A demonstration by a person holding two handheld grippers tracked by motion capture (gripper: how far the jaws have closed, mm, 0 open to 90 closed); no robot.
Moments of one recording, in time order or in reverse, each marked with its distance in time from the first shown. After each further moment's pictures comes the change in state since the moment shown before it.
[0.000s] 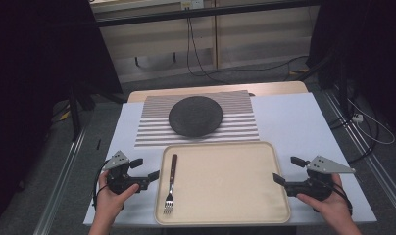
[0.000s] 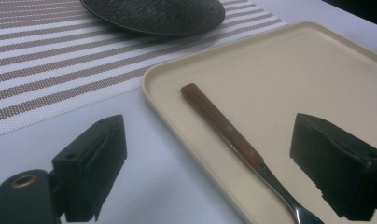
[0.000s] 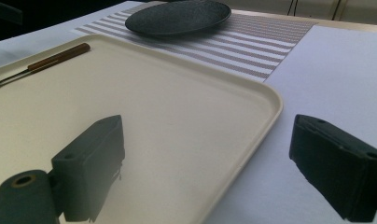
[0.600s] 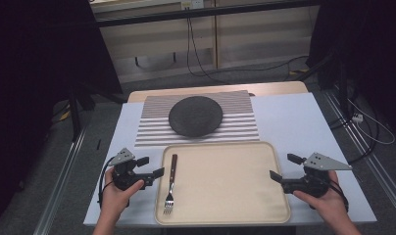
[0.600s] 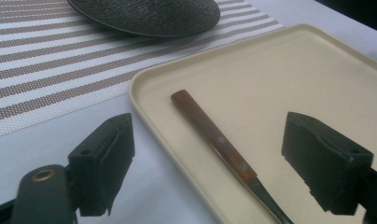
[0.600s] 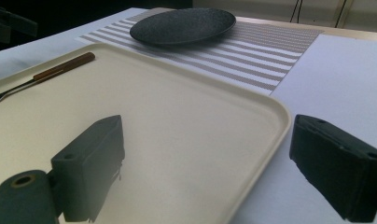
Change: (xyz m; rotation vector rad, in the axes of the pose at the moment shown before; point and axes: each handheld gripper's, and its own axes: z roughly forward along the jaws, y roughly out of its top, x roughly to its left) left arm -0.004 0.008 0.013 0.018 -0.018 -0.009; right arm 0.003 0.008 0.006 -0.011 0.010 -0.003
